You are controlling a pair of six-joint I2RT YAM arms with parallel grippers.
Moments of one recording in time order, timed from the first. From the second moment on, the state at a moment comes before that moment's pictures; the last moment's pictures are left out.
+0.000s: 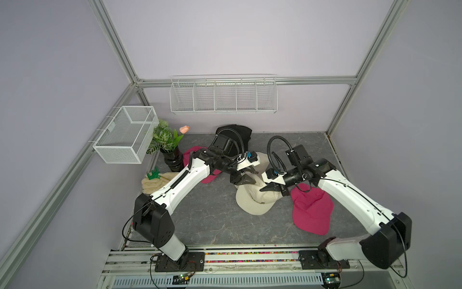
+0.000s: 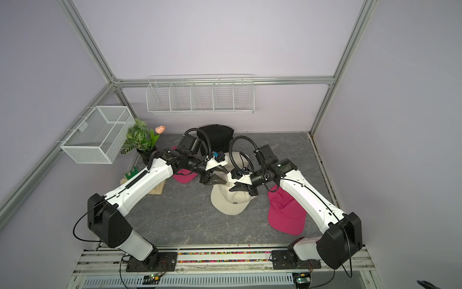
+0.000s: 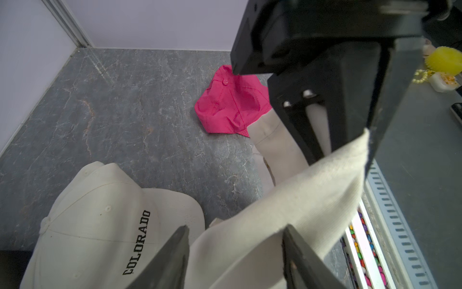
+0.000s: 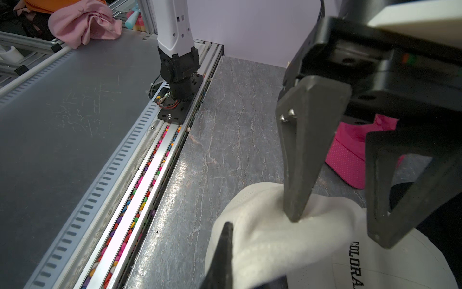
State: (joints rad) left arm -0.62 1.61 1.48 -0.81 0.85 0.78; right arm 0.52 1.38 1.25 -0.90 -0.96 -1.04
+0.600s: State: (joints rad) left arm -0.61 1.60 1.49 -0.86 0.84 0.82; right arm 0.52 1.37 1.22 -0.82 -0.94 -0.99
